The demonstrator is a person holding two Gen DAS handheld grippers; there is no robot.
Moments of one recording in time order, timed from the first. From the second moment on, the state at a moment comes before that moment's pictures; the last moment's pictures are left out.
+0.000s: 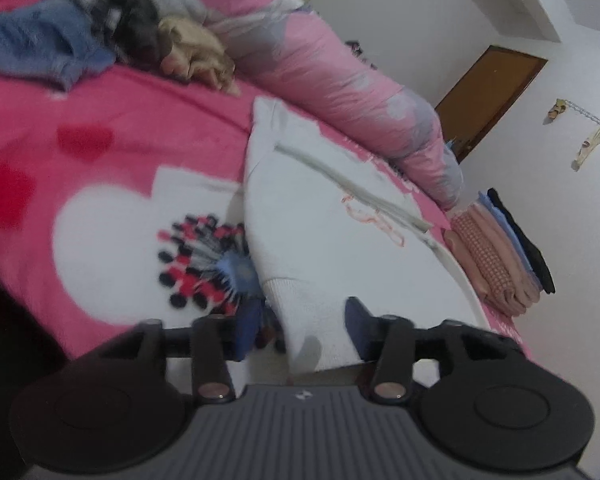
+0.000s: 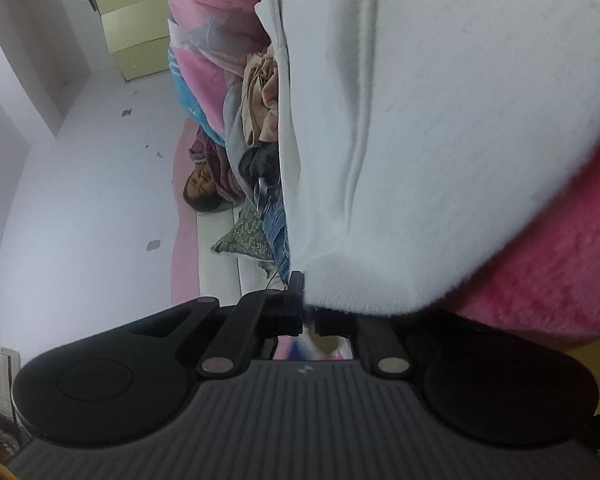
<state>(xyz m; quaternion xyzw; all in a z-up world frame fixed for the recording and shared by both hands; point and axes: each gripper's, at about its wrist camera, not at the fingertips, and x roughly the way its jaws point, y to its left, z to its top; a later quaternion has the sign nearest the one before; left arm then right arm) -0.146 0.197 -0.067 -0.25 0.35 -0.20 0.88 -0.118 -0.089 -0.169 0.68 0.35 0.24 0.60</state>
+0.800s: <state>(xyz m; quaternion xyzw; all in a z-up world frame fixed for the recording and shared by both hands) -0.129 0.227 -0.083 -0.30 0.34 -0.27 0.85 -0.097 -0.061 -0.188 0.70 0.37 0.24 0.57</state>
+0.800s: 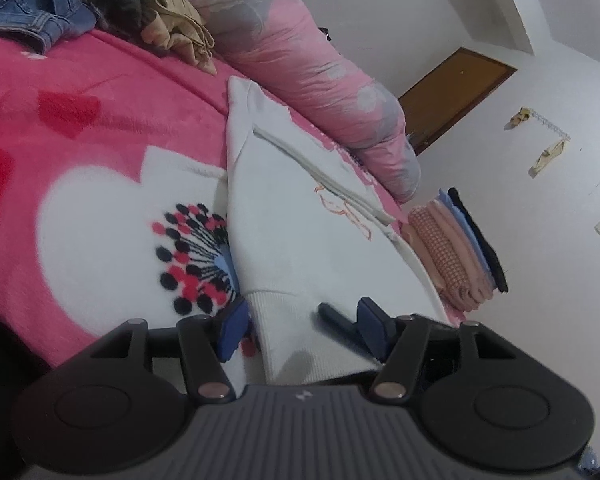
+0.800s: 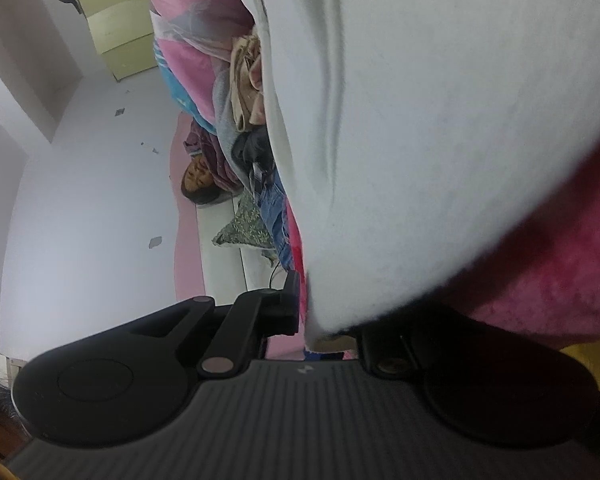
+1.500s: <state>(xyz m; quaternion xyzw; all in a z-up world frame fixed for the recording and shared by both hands) -0.072 0.221 -0.098 -0.41 0.38 -0.30 0.77 -0.081 -0.068 -0.176 0.72 0.33 0.30 0.54</state>
